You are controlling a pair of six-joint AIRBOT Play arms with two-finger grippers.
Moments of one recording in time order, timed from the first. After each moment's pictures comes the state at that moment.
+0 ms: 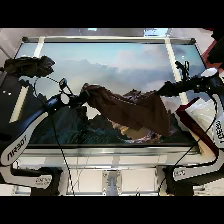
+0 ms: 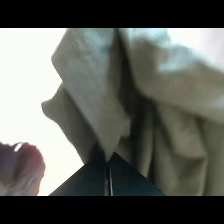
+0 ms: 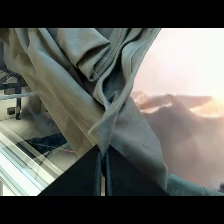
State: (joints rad) left arm -0.25 -1.51 0.96 1.06 -0.35 -1.88; right arm -0.27 -1.58 1.40 -0.78 1.45 1.08
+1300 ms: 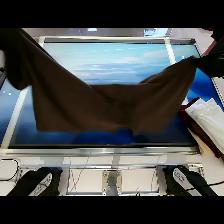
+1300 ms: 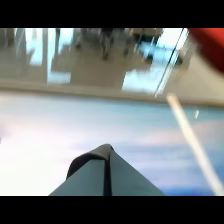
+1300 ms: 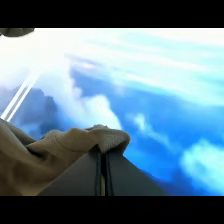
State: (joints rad) left arm -0.10 -0.93 1.47 1.47 -0.82 -1.64; right arm -0.32 -0.99 1.57 -0.79 1.46 1.15
